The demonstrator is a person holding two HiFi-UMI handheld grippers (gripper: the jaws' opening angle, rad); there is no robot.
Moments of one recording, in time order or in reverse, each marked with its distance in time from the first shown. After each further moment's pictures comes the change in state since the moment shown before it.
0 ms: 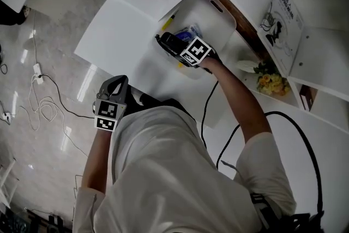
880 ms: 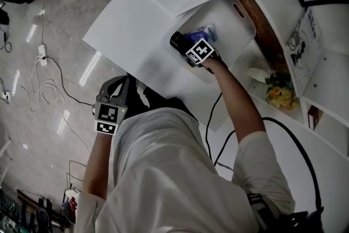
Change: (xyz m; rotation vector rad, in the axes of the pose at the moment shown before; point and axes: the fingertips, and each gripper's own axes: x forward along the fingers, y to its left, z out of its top) left arm -0.023 0.018 -0.028 -0.063 0.040 0.087; right arm 0.088 -0.012 -0.013 0.022 0.059 0.042
